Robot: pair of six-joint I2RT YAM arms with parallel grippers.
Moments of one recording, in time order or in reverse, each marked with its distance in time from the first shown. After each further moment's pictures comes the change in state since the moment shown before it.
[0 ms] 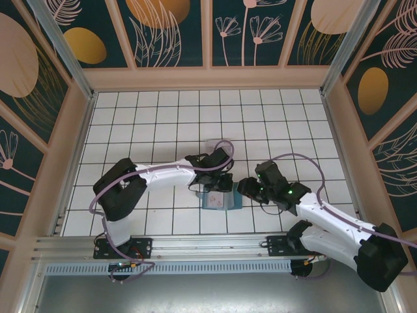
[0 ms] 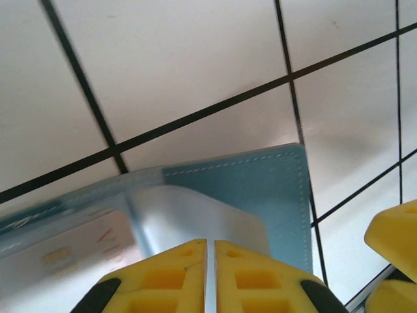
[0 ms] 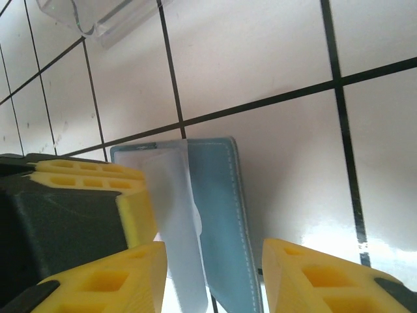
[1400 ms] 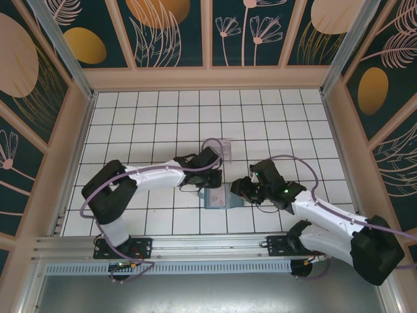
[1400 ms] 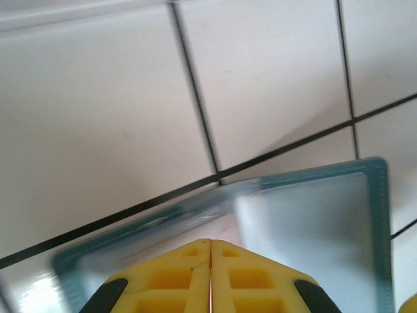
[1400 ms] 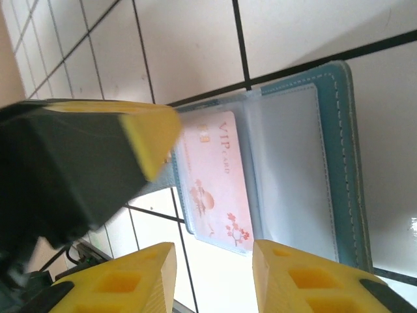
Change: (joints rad) left arm 0.082 -0.124 -0.164 0.073 -0.108 0.018; right arm -0.005 0.107 -0.027 0.187 -0.218 0.066
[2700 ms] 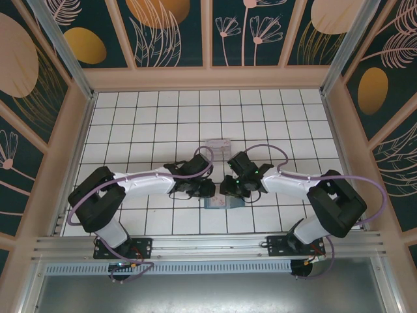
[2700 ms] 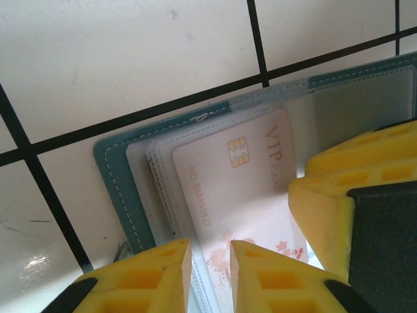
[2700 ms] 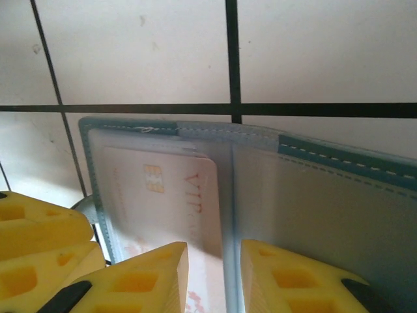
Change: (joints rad) left arm -0.018 -0.089 -0.129 -0.014 0.076 0.005; right arm 0.079 0.462 0.261 -0.095 0.070 -0.190
